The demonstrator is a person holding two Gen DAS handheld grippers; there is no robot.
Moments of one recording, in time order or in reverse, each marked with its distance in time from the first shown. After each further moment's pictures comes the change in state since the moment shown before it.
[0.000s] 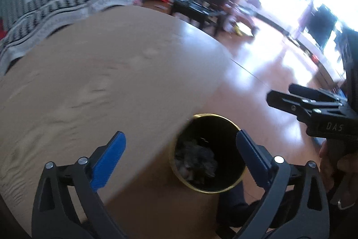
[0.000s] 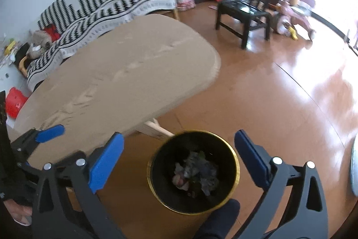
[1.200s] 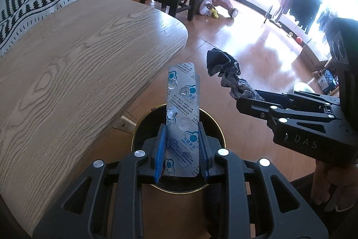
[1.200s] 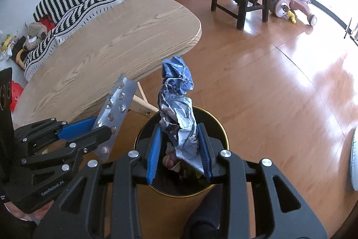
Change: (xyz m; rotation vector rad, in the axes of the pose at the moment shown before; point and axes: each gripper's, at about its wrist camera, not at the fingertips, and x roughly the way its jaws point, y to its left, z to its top) left arm 0.056 -0.084 -0.014 0.119 0.104 -0.130; right arm 0.011 -0.049 -0.040 0.030 0.111 -0.009
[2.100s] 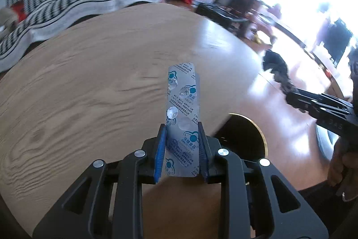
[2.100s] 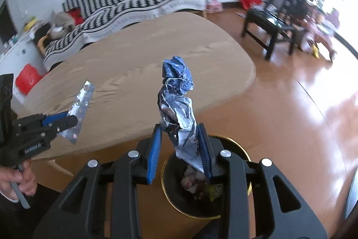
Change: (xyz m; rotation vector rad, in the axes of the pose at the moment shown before) left arm -0.084 0.105 -0.029 -0.172 -0.094 0.169; right arm -0.012 0.072 0.029 -0.152 -0.108 0.081
